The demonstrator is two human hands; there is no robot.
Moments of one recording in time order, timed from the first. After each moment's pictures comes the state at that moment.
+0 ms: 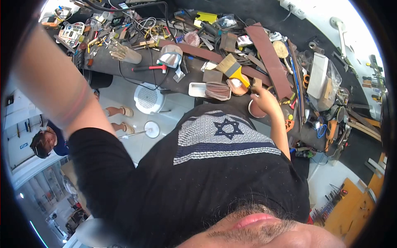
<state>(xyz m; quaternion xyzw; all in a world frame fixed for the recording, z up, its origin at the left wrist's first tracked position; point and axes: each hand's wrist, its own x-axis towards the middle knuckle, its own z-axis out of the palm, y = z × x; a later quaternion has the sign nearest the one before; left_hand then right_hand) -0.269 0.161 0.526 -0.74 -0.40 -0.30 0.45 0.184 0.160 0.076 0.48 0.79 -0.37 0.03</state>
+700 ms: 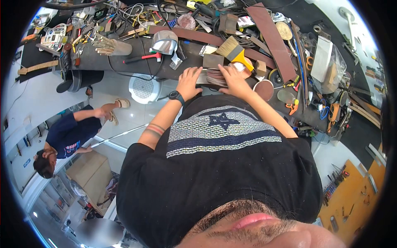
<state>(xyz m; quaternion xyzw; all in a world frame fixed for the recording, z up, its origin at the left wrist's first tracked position) -0.193 -0.017 -0.039 -0.67 -0.69 -0.14 -0.24 0.070 0.109 -0.021 0.29 0.92 -0.26 -0.10</state>
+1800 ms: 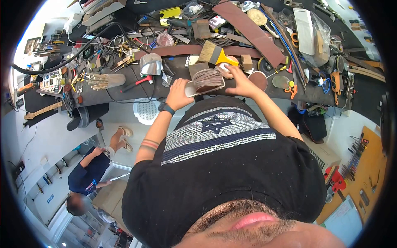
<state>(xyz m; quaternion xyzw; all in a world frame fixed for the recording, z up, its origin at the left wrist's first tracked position) -0.211 0.015 -0.019 -0.72 -0.62 -0.14 -0.29 0.147 0.117 -0.010 0.40 0.79 -0.45 -0.13</state>
